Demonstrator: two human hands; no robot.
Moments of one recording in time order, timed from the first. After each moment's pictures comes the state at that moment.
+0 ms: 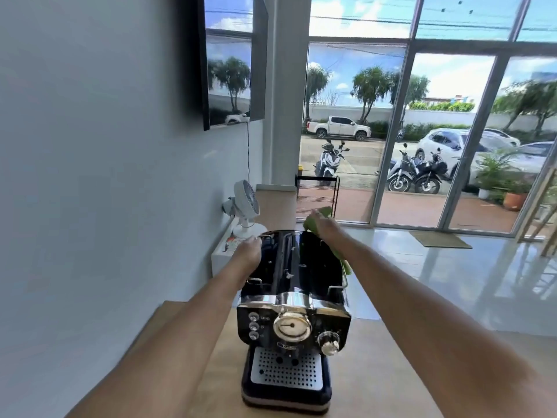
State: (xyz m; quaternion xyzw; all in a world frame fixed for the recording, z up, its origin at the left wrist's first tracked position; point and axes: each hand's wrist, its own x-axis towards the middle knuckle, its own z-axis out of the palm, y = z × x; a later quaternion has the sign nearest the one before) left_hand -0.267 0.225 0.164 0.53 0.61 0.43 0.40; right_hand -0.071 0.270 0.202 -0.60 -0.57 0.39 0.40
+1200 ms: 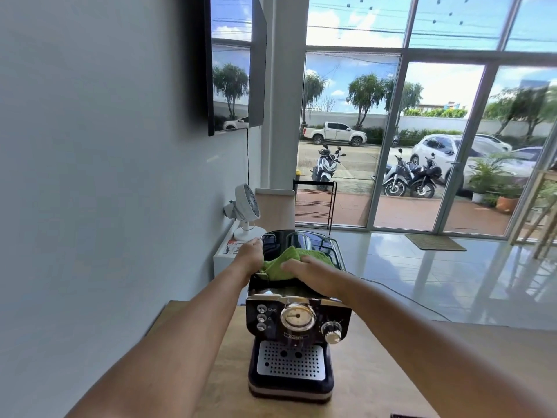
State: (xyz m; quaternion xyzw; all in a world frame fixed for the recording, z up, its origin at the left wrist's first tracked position) left_hand -0.276 0.217 0.162 0.60 0.61 0.40 0.33; right_hand -0.116 0.136 0.205 -0.54 -0.75 0.34 0.19
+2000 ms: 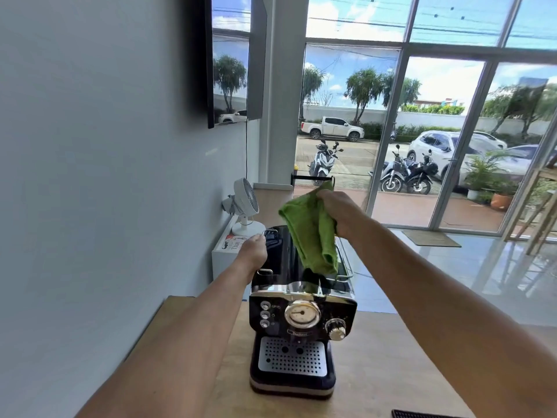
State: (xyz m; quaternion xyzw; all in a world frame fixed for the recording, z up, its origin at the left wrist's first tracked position) left_hand -0.273 0.220 0.155 0.54 0.58 0.47 0.38; right_hand -0.107 0.188 0.280 -0.57 -0.48 0.46 0.48
